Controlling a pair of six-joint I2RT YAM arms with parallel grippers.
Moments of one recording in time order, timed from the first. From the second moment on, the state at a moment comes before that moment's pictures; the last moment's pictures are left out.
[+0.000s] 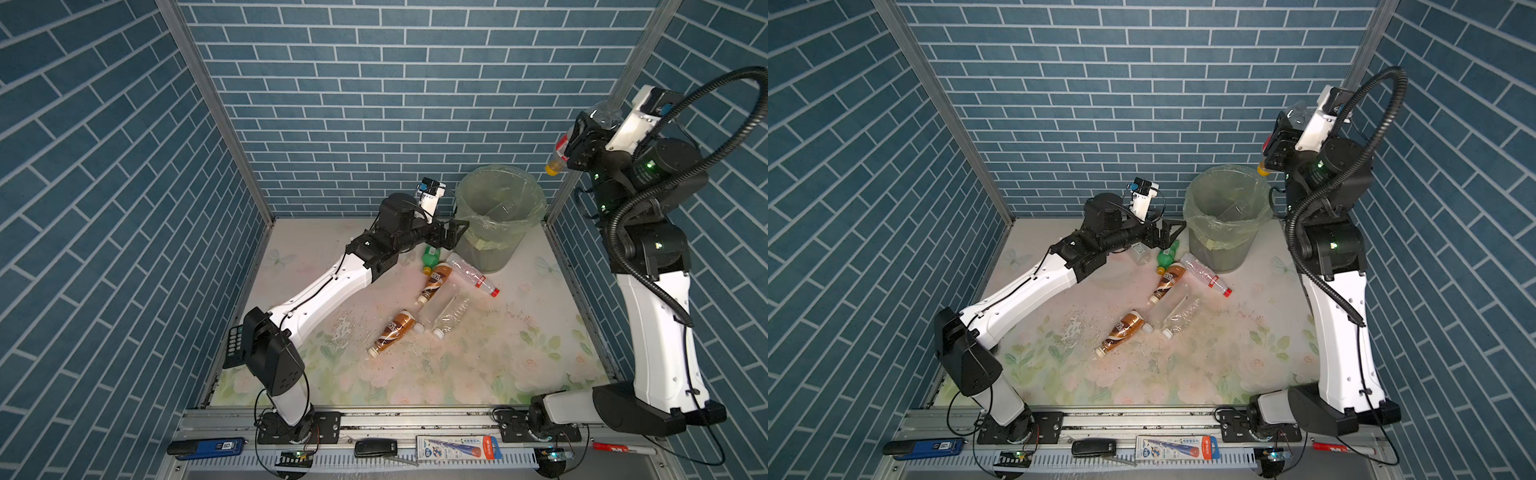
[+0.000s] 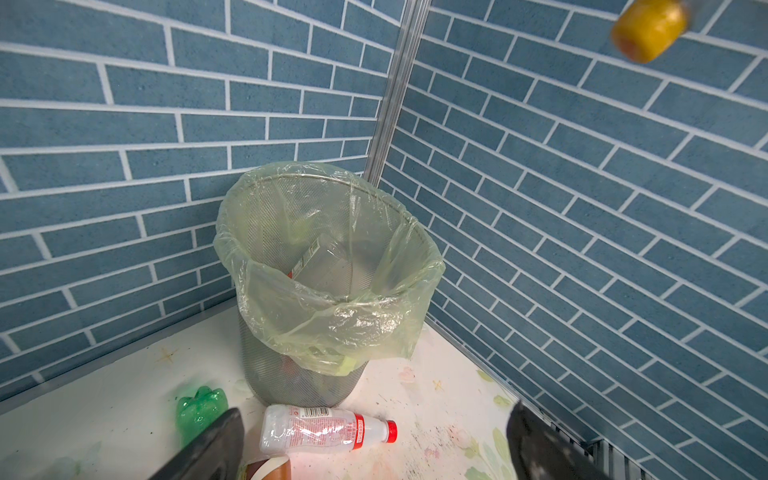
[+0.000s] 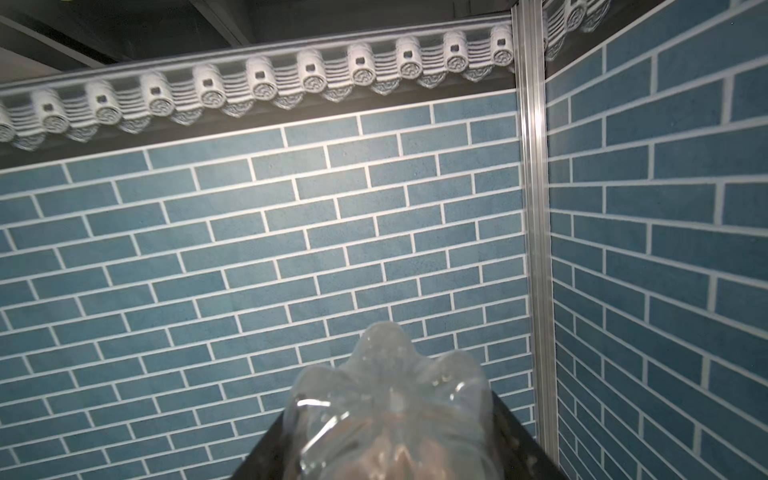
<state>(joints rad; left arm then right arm) -0.72 1.70 1.66 -0.14 0.24 -0.25 0.25 1.45 2.08 -0.40 0.27 0.07</state>
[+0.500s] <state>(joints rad) -0.72 1.69 1.62 -0.17 0.22 -0.22 0.23 1.80 2.10 -0.65 0.21 0.11</state>
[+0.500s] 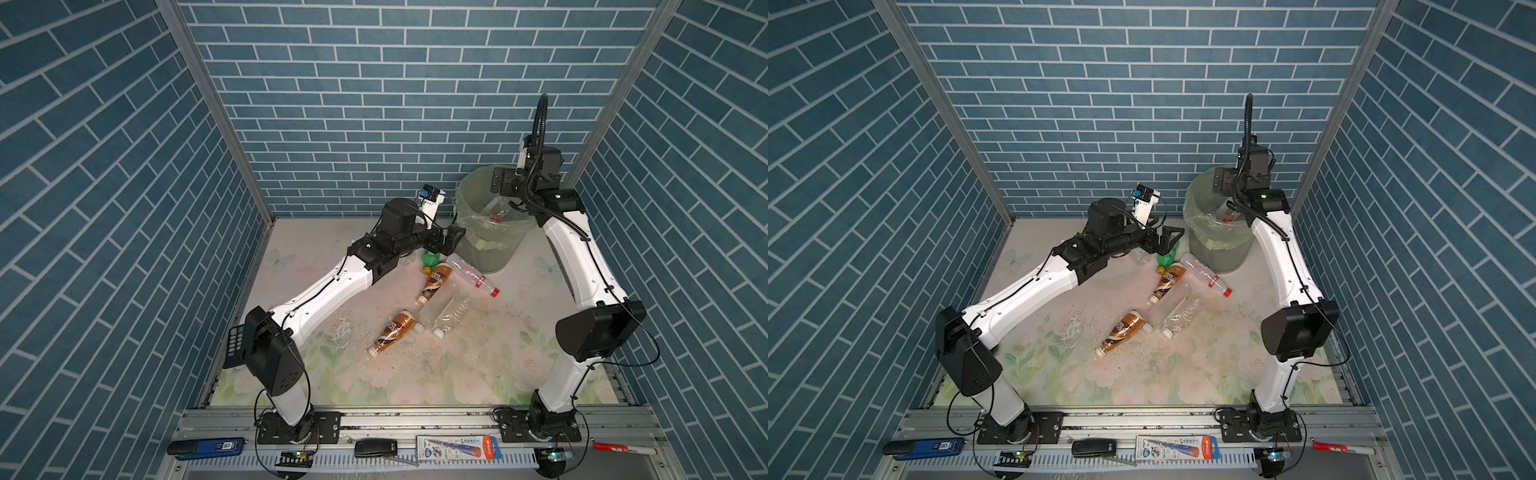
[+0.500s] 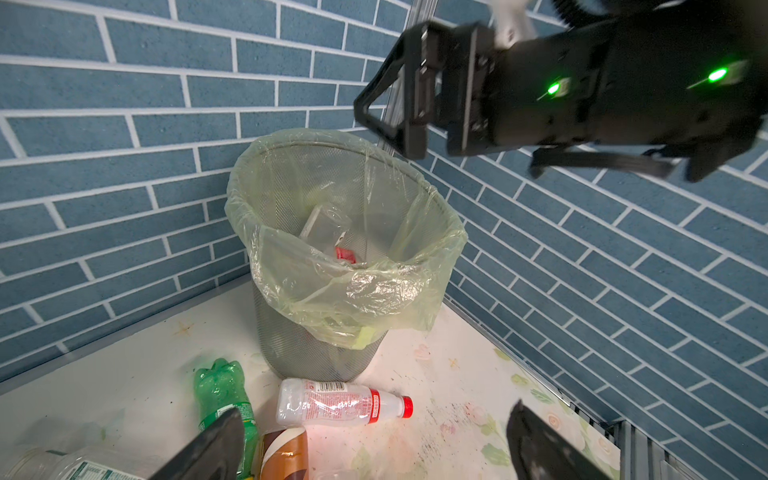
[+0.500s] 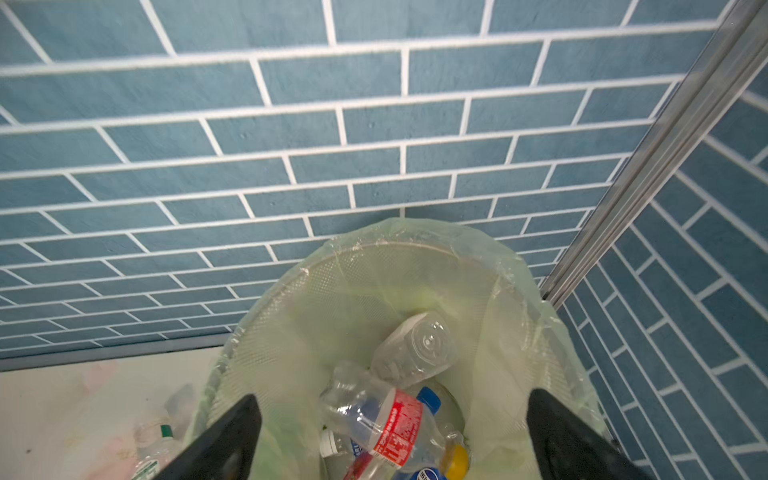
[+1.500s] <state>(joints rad) -0.69 1.58 1.37 -0.27 0.14 -0.30 0.36 1.61 1.95 -0.64 0.10 0.14</state>
